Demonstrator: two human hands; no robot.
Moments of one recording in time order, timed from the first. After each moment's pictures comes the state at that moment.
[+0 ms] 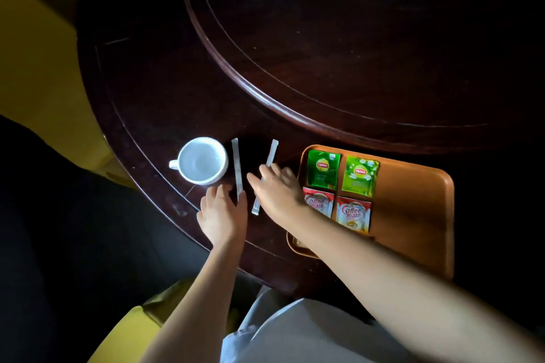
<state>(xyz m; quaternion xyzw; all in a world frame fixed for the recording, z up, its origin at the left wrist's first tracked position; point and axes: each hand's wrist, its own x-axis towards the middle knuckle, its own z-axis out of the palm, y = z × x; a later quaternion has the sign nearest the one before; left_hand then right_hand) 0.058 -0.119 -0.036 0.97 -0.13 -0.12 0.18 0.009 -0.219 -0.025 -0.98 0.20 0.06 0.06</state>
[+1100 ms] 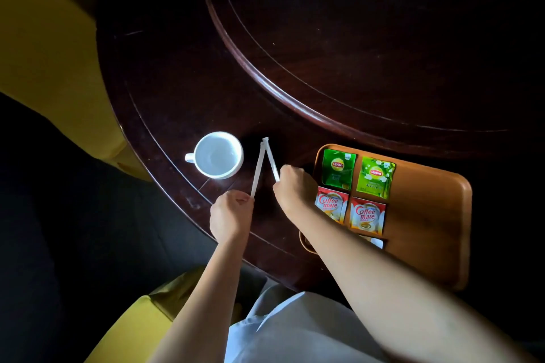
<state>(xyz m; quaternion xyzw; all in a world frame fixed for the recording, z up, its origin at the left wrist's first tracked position) 0.065 -0.111 -0.020 0.94 0.00 -0.24 0.26 0.026 -0.219 -0.022 -0.85 0.45 0.11 0.26</state>
